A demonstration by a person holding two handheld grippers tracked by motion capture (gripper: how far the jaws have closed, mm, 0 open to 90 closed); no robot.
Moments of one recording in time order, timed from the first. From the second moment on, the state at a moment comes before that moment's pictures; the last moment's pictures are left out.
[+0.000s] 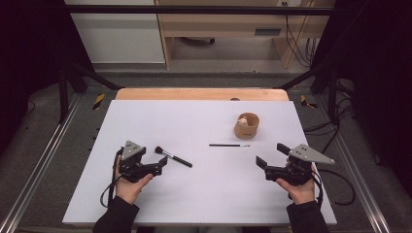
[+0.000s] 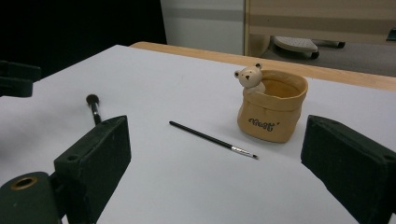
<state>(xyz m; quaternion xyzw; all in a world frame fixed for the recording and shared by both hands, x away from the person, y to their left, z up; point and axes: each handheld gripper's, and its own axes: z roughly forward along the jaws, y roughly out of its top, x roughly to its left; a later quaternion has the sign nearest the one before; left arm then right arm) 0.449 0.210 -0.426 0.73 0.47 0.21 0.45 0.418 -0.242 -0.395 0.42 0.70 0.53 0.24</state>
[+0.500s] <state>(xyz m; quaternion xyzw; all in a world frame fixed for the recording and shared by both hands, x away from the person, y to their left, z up) 0.469 0.169 -0.448 0.73 0.50 0.21 0.40 0.417 -0.244 -0.393 0.42 0.69 0.53 0.24</state>
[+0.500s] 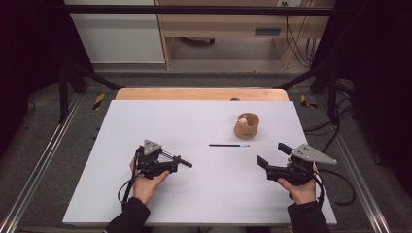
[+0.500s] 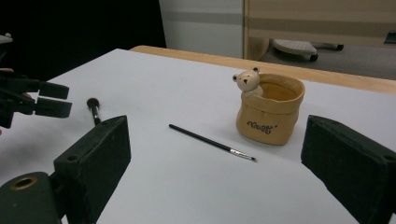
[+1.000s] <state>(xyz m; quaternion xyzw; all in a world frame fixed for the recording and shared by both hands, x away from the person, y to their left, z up) 0.484 0.154 -0.462 0.73 0.54 0.20 0.37 0.417 -0.243 -0.394 0.42 0.69 0.53 0.24</state>
